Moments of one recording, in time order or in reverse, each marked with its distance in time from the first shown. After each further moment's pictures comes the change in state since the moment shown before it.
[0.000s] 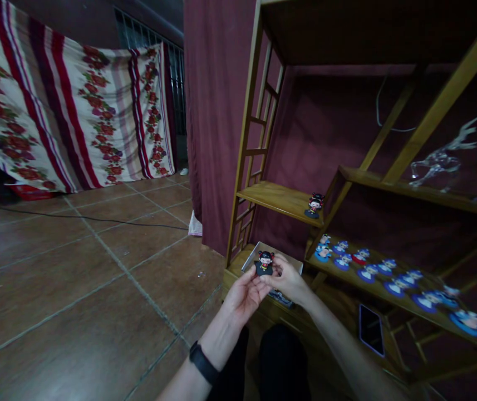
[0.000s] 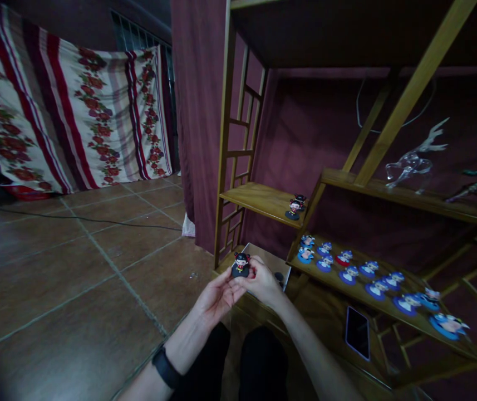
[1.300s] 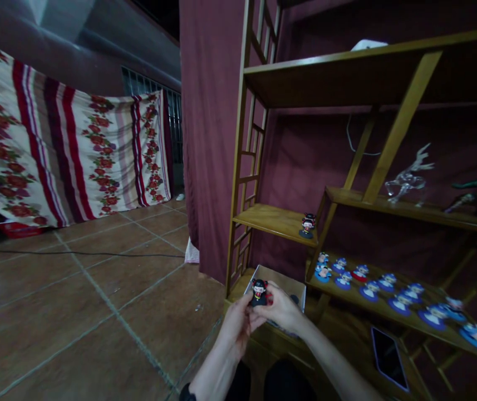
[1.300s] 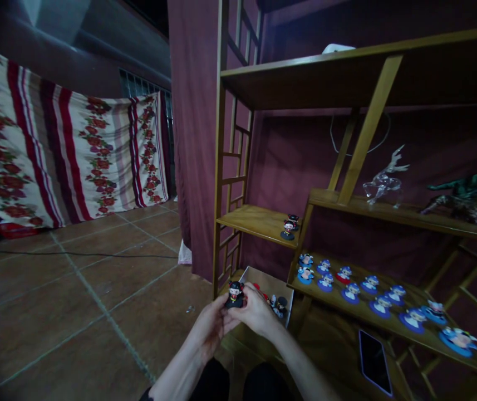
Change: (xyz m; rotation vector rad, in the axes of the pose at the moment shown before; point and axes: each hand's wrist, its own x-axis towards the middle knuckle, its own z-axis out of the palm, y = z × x) left_hand -0.007 0.016 0.003 0.393 0.241 0.115; right_hand 0.006 -0.005 0.025 0.153 -0.026 0.029
